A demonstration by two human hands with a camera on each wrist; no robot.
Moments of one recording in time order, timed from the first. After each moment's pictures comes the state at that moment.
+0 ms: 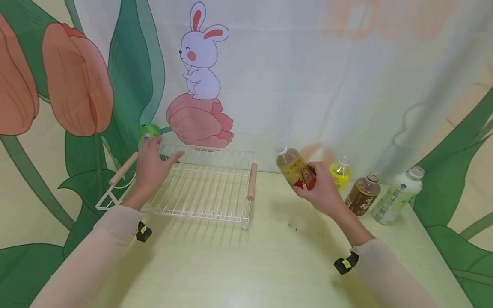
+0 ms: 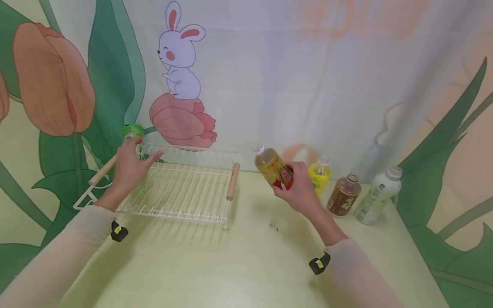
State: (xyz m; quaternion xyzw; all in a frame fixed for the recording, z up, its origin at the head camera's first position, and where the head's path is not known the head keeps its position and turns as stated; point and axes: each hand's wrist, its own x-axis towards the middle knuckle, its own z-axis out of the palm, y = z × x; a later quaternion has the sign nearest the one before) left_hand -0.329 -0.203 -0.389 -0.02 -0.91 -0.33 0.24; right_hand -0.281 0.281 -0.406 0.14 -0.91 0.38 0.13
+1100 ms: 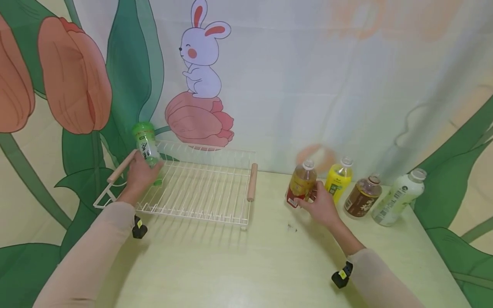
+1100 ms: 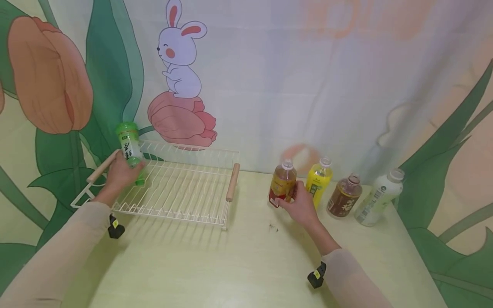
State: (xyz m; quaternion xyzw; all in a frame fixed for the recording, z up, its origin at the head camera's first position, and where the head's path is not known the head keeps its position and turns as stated) left_hand -0.348 -0.258 -0.436 0.07 -0.92 -0.38 0.09; right_hand -0.287 0.296 -0.476 0.05 -0.89 0.46 0.04
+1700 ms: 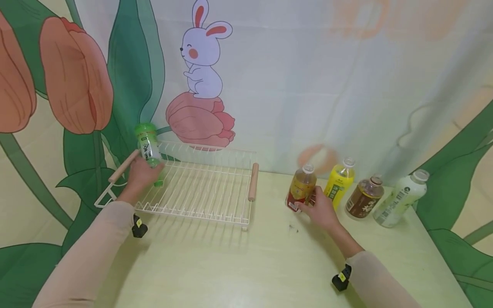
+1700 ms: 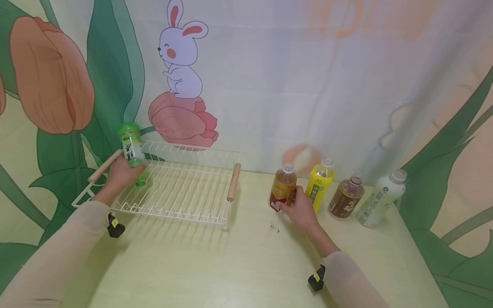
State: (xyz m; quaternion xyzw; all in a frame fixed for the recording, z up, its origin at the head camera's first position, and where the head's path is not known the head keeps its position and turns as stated) left_hand -0.348 -0.257 -0.428 0.09 -0.92 -0.38 0.04; right_hand -0.290 0.295 -0.491 0.04 -0.90 0.43 0.02
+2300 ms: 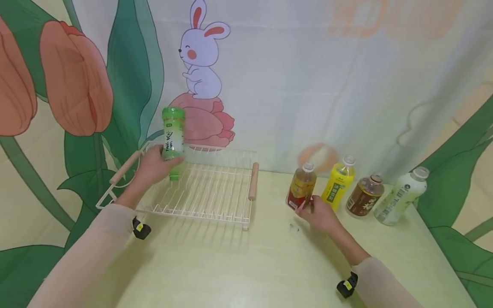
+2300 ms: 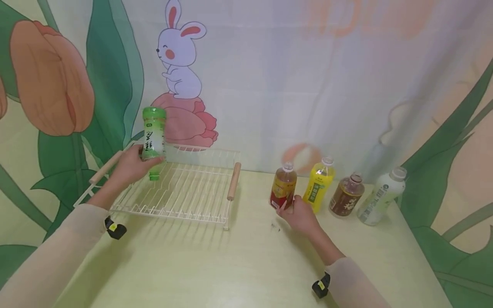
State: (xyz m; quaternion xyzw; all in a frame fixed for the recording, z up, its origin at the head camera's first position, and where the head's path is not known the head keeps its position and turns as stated) left_hand -0.327 -0.216 -0.376 -0.04 -0.91 -0.41 0.04; right_hand -0.267 0.292 -0.479 0.01 -0.94 0.32 -0.06
